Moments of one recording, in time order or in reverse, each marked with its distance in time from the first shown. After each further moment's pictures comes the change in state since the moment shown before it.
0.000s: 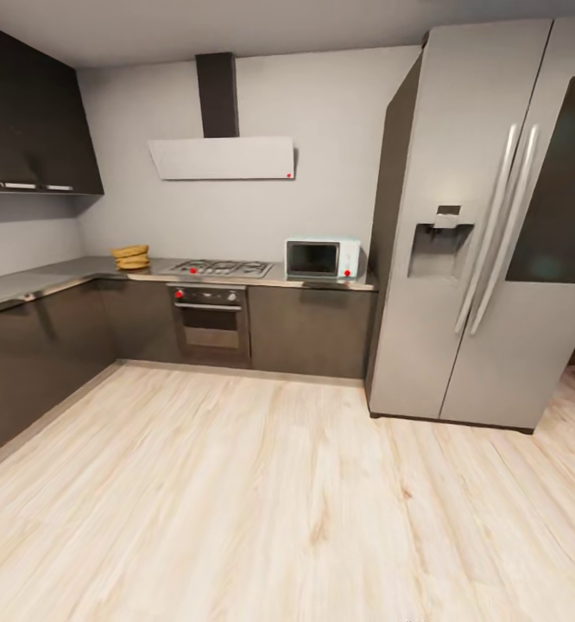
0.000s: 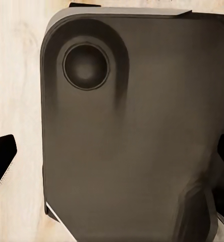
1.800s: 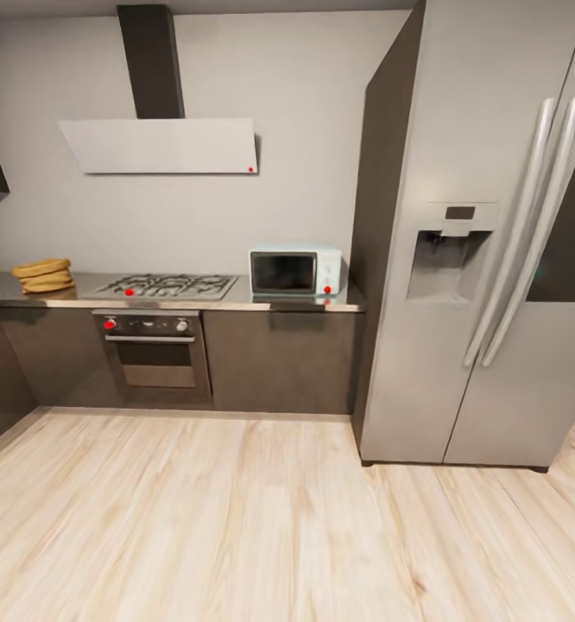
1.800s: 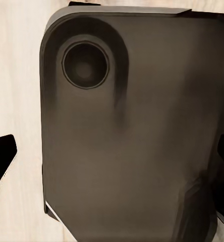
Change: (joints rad) left arm 0.000 0.000 -0.001 0.001 0.001 0.001 -0.001; right arm 0.000 0.000 0.004 0.003 0.010 -0.015 0.000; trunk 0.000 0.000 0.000
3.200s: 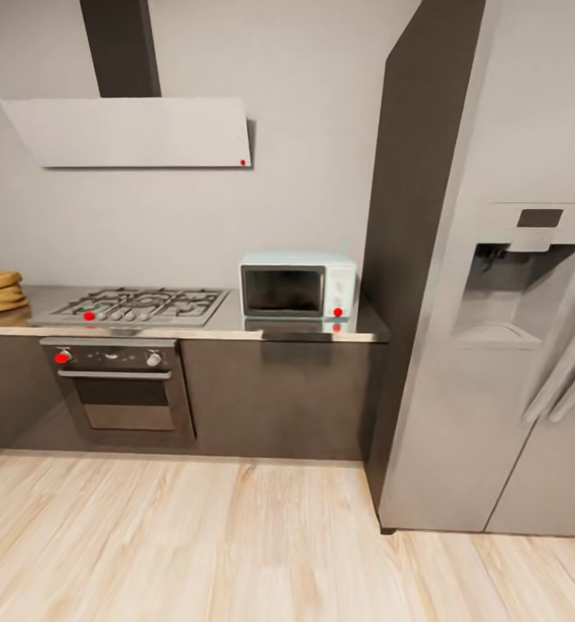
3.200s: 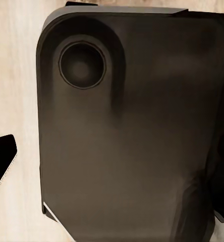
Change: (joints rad) left arm 0.000 0.000 -0.001 0.000 -0.001 0.000 -0.009; right arm 0.000 0.000 0.001 0.000 -0.001 0.001 0.000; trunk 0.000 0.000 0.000
